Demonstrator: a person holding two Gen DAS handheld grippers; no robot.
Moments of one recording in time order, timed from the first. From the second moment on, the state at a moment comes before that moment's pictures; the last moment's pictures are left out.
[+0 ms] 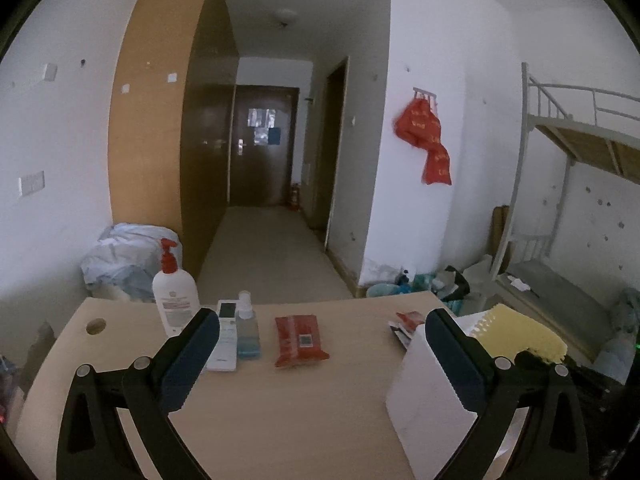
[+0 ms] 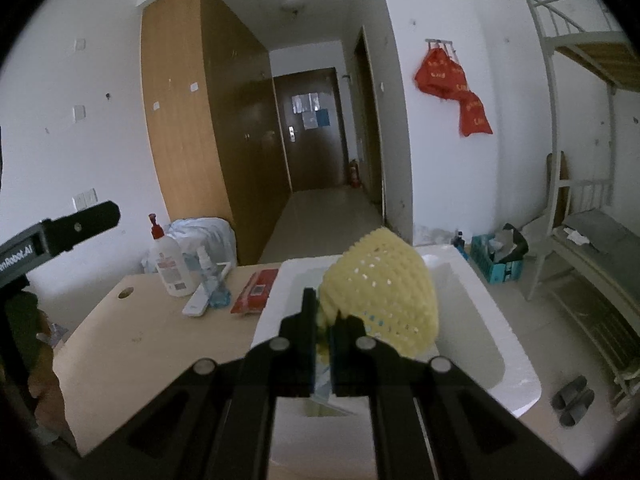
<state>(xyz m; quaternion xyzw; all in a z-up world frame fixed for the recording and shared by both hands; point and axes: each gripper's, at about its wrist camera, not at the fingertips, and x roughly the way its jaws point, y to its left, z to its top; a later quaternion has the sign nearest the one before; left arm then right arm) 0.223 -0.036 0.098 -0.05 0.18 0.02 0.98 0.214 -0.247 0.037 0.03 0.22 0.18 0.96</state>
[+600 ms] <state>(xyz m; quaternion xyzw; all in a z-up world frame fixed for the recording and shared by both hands) 0.224 -0.032 0.098 -0.06 0.18 0.01 0.98 0.213 -0.241 0.042 0.00 0.23 0.15 0.96</state>
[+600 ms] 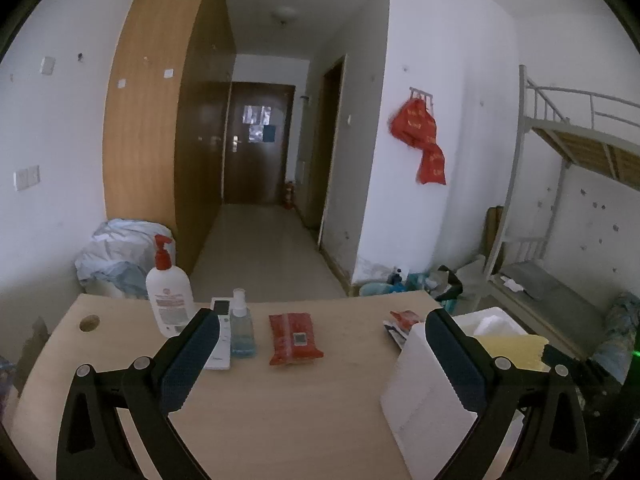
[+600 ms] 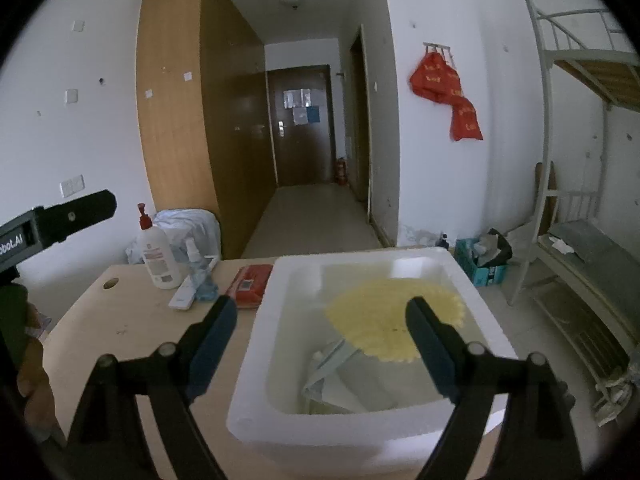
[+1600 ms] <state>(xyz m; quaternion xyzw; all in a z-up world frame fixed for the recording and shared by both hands) 0.191 -0.039 0.104 -0.06 0.16 -0.01 0.98 0.181 -0.235 0.048 0.00 0.21 0.16 0.96</state>
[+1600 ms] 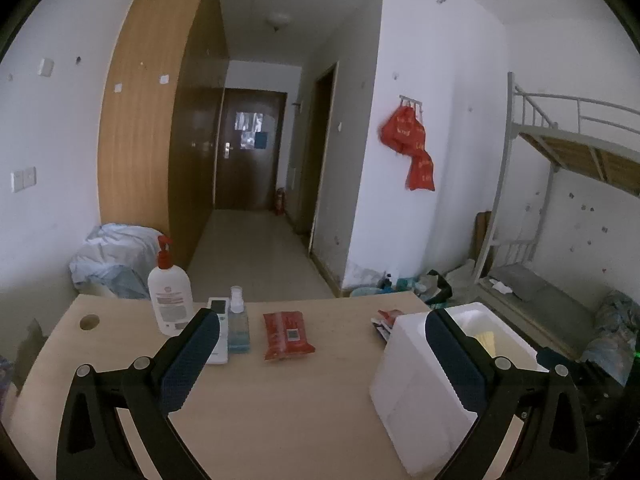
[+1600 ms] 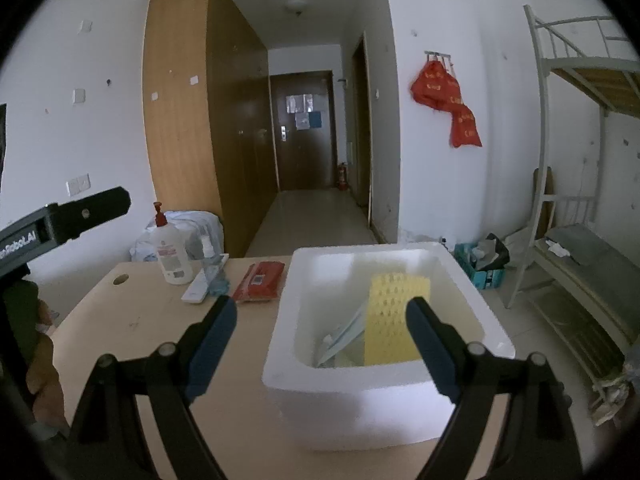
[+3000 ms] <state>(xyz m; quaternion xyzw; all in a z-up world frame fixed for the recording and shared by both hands) 0.040 0.049 0.096 -0.04 0.12 0.11 0.99 0.094 -0.143 0.058 -0.01 0.14 0.25 0.96</state>
